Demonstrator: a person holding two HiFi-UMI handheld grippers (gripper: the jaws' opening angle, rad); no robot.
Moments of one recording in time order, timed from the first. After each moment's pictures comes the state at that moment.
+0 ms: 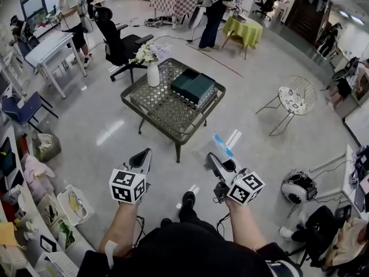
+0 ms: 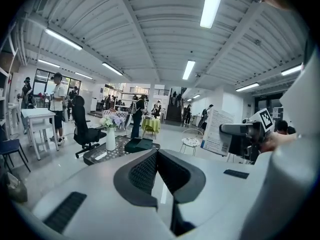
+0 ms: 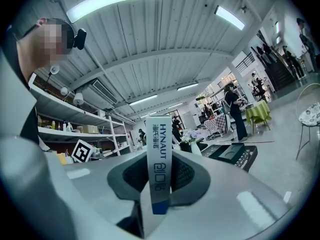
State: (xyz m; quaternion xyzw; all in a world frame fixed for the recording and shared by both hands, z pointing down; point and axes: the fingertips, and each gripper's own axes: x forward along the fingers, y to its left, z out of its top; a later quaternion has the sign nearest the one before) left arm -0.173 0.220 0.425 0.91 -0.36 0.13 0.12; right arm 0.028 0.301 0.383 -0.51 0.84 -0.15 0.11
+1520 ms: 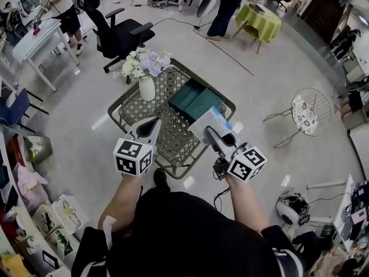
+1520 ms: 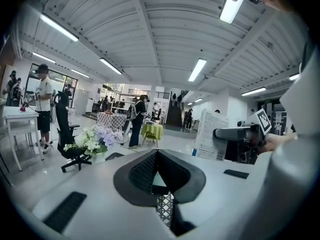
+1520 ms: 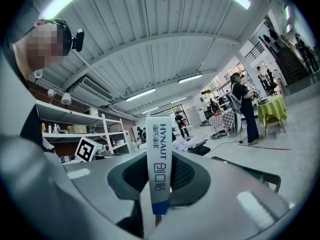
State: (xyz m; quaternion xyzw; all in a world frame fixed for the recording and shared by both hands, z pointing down) left arm -0.022 -0.120 0.409 0.92 -0.35 0.11 0.12; right arm 0.131 -0.053 0.373 -0.48 0.86 -0.17 0.09
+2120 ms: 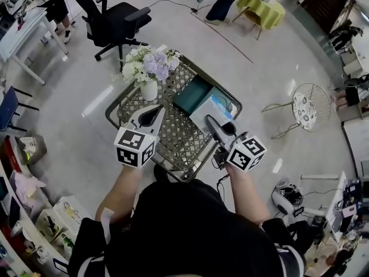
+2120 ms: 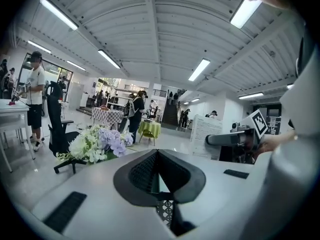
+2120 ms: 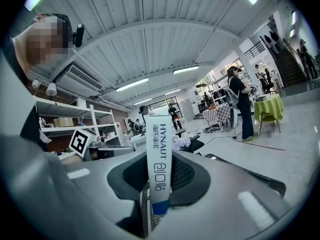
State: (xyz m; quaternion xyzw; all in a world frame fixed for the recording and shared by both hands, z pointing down) left arm -0.032 -0.236 0.419 0.93 -0.31 0.11 0.15; right arm 0.108 -0.176 0.396 -0.50 0.84 -0.19 0.04
